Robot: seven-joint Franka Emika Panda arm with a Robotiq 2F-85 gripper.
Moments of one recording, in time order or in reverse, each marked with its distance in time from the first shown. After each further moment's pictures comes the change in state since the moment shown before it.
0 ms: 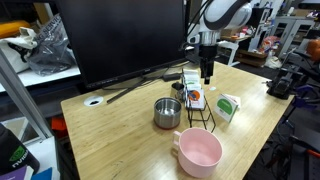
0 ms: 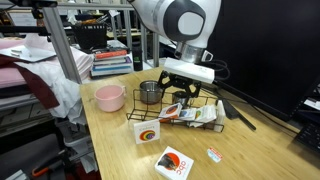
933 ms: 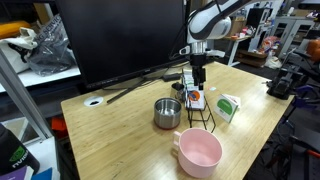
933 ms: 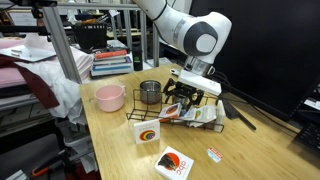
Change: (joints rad) arm -0.075 0.230 0.077 0.252 0.001 -0.156 -0.099
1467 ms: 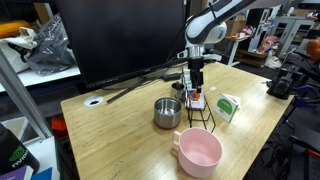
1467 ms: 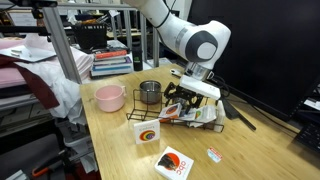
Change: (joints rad) arm -0.005 0.063 0.012 0.051 0.000 -0.008 -0.017
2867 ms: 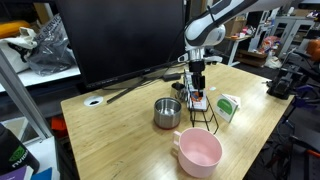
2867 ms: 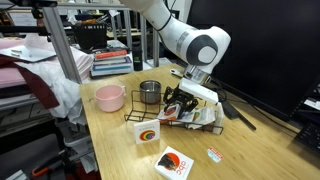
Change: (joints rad) arm -0.011 0.026 0.010 0.018 0.003 -0.072 -0.028
